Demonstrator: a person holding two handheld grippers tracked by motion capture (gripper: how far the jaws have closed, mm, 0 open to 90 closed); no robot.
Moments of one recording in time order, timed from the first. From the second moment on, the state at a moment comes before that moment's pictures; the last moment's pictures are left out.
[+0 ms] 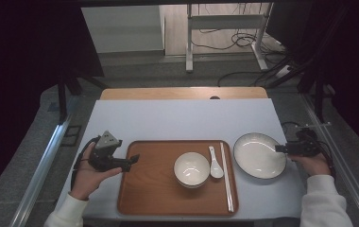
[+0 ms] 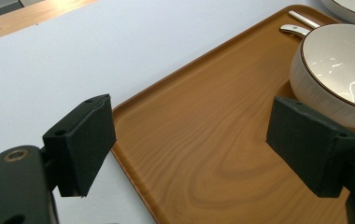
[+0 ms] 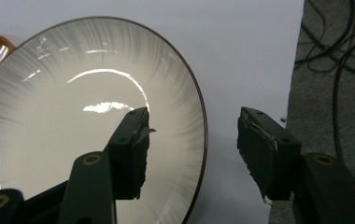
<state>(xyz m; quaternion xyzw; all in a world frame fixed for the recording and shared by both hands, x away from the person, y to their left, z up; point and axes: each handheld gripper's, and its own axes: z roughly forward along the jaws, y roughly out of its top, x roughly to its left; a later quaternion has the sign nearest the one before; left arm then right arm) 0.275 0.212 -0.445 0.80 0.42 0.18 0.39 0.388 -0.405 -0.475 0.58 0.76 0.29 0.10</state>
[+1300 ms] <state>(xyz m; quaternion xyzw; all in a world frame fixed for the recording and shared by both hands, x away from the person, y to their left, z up) 0.276 0.212 -0.446 0.80 0.42 0.18 0.39 0.387 -0.404 -0.462 0.58 0.74 0.35 0.04</state>
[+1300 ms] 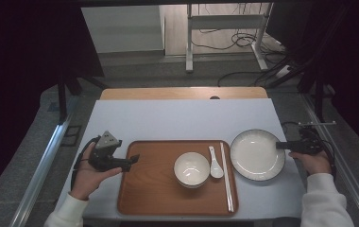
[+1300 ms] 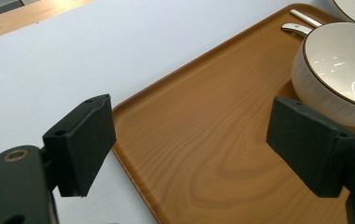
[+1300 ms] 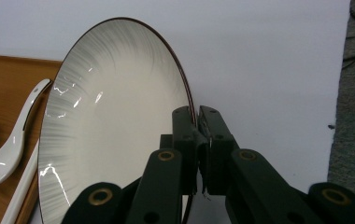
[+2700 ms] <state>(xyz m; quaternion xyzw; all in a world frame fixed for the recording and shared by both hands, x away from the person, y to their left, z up) 0.278 0.210 -0.448 0.80 0.42 0.17 0.39 0.386 -0.373 -0.405 0.51 0.72 0.46 0.08</state>
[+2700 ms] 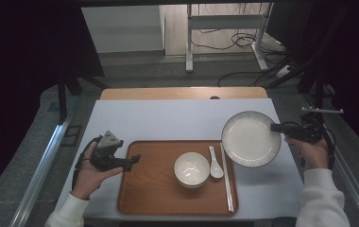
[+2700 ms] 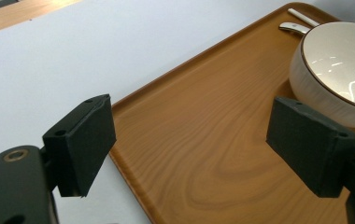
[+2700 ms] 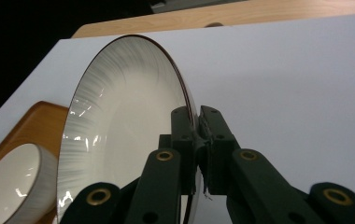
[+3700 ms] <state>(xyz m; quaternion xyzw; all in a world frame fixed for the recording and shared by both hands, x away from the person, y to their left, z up) 0.281 0.206 -0.447 0.80 0.42 0.16 0.40 0.418 -0.259 -0.375 0.42 0.77 0.49 0.04</state>
